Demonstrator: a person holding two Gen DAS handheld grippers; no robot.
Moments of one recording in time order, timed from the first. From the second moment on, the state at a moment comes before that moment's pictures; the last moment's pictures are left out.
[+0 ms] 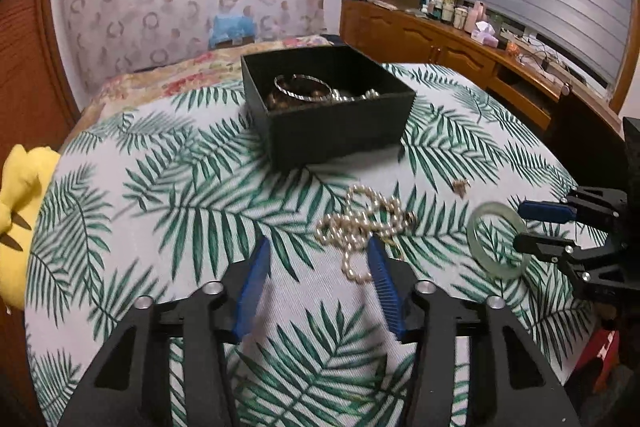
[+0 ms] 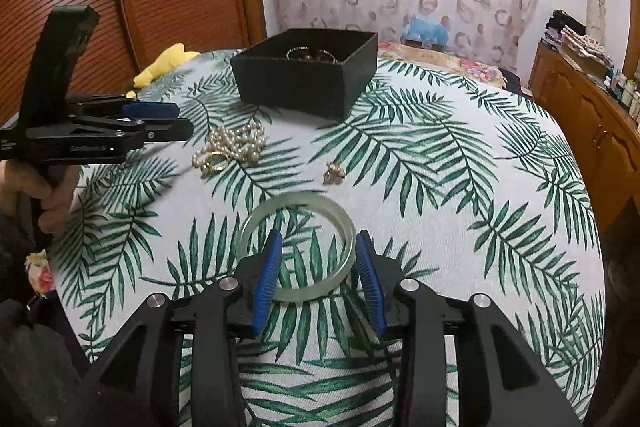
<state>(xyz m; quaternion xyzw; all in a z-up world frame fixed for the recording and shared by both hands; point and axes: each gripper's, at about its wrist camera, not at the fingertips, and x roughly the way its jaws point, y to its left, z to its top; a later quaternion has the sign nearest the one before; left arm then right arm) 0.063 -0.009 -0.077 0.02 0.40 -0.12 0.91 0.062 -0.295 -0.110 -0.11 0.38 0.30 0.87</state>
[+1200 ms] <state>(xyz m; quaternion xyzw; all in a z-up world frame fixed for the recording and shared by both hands) 0.050 -0.003 -0.044 0.02 0.35 -0.09 0.93 0.057 -0.291 -0.116 -0.12 0.37 0.29 0.87</state>
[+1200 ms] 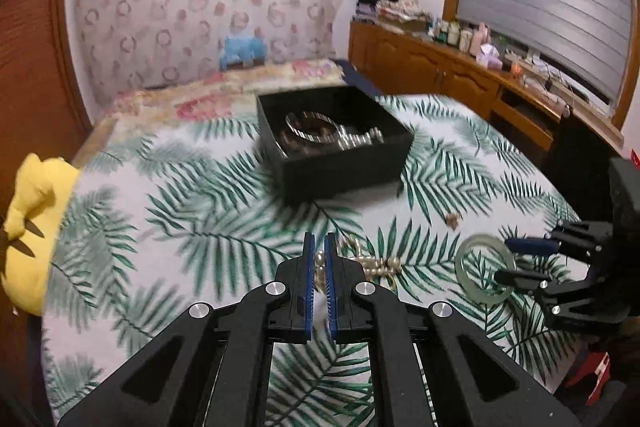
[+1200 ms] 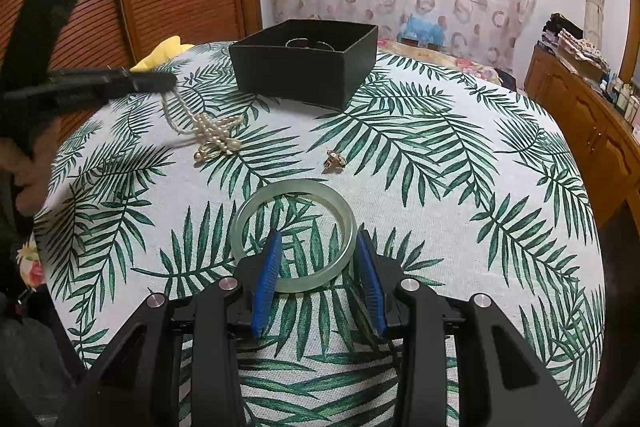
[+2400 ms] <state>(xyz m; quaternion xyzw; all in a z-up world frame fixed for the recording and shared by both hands) 0.021 0.018 0.060 0.02 0.23 -0.08 0.97 0.090 -0.281 -0.113 -0.17 0.39 0.30 0.85</state>
